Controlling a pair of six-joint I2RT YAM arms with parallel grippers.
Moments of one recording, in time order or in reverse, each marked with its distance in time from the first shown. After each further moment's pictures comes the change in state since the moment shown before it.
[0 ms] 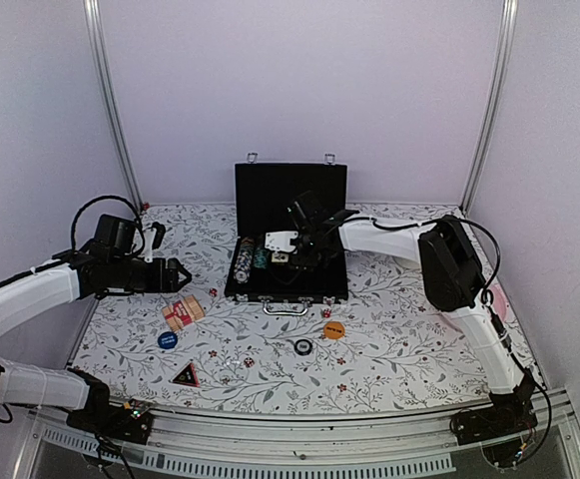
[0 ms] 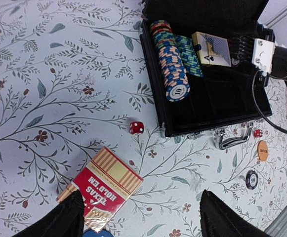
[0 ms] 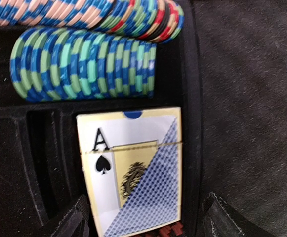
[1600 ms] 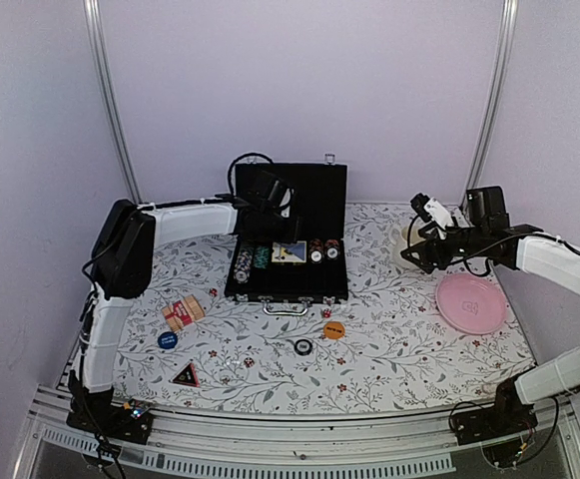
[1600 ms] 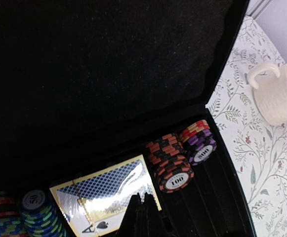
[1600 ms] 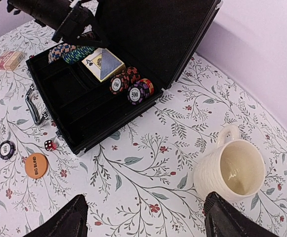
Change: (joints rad) left arm -0.377 1.130 1.144 0.053 -0.214 -0.041; right arm -0.517 -1.186 -1.202 0.193 -0.619 0.501
